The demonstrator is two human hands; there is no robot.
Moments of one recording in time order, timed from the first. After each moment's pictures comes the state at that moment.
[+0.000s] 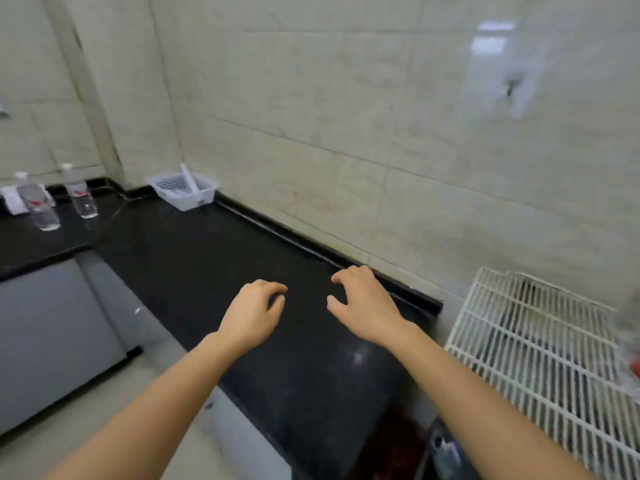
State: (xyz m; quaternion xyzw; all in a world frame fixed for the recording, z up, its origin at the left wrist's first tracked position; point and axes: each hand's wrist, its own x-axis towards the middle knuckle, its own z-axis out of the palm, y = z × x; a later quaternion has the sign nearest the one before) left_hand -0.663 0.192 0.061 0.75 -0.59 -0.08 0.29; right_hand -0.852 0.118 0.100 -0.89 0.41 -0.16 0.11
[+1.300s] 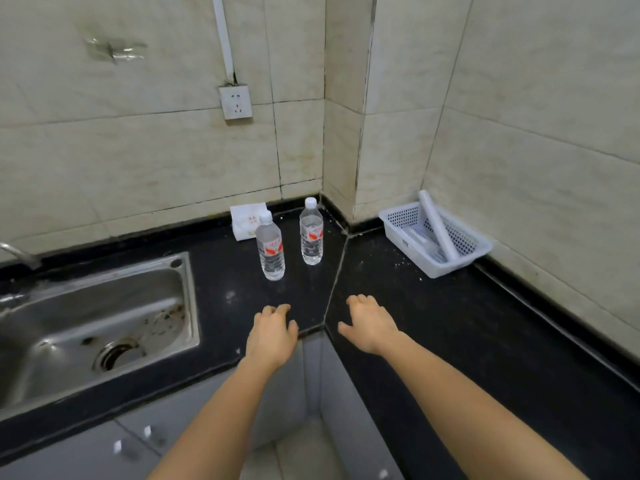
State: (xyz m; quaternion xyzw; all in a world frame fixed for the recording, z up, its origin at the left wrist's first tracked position) left_hand 0.164 0.118 -0.026 0.93 -0.28 -0.12 0.22; right_hand 0.063 -0.040 -0.014 -0.95 0.27 0.06 0.14
